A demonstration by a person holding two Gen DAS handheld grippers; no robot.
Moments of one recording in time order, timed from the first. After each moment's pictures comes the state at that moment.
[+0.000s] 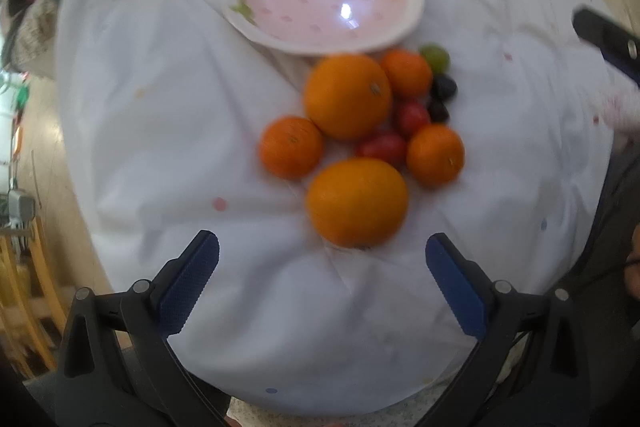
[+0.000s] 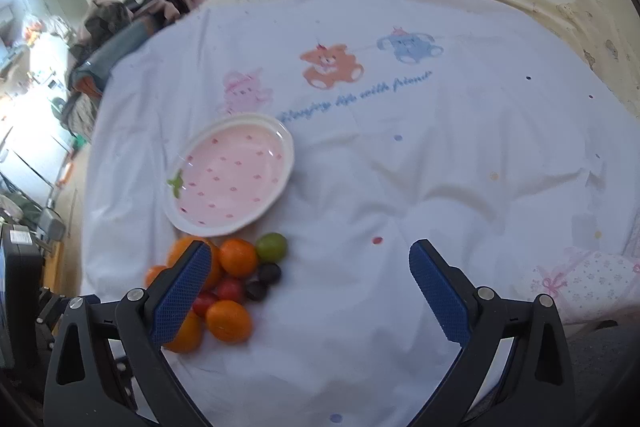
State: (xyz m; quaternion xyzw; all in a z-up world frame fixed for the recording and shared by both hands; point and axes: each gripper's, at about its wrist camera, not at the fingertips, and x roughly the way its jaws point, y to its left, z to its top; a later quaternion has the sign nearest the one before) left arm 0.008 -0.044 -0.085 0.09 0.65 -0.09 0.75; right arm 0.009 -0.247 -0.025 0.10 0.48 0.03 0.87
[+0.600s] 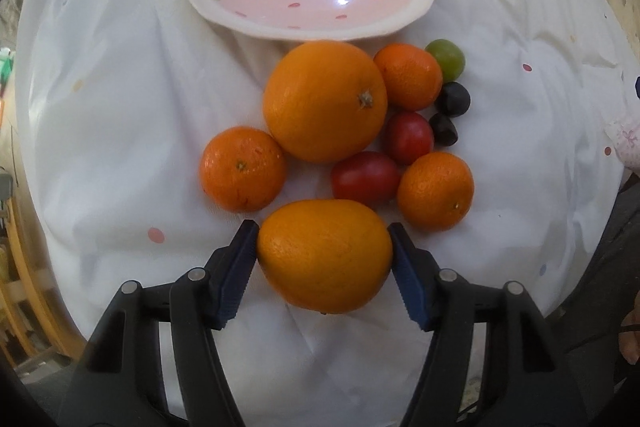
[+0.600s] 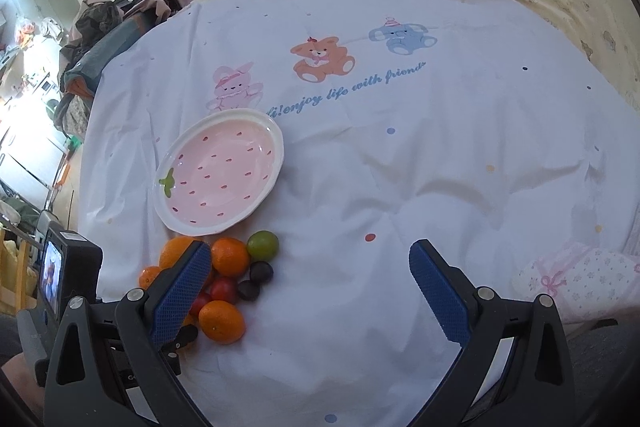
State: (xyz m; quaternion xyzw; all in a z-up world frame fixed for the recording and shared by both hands) left arm 0.036 -0.059 -0.115 0.04 0.68 -0.08 0.72; right arm 0.013 -0.253 -0.028 0.11 0.48 0.03 0.87
